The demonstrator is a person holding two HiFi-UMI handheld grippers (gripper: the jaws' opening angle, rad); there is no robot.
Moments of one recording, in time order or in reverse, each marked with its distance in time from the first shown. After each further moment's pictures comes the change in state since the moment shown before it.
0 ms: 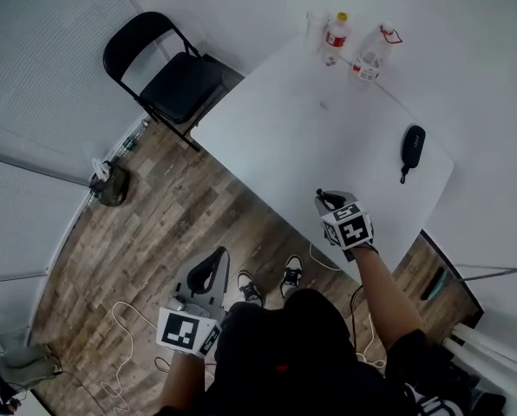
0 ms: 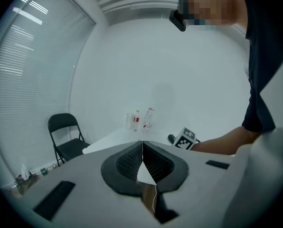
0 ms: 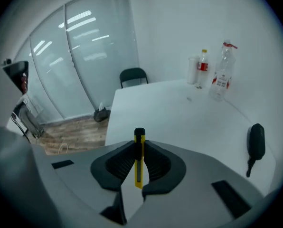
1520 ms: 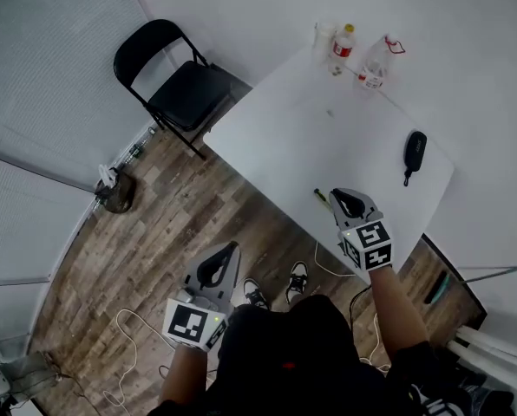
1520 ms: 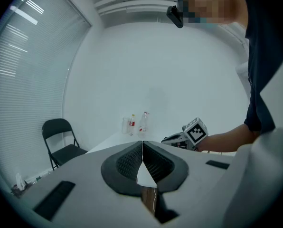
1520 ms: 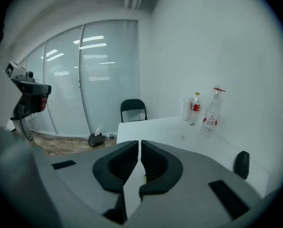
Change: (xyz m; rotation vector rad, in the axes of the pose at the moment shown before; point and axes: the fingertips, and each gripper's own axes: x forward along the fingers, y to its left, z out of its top) left arm -0.017 0.014 0.017 0.024 -0.029 -0.080; right arm -0.086 0.038 0.084 -0.059 -0.358 -0.073
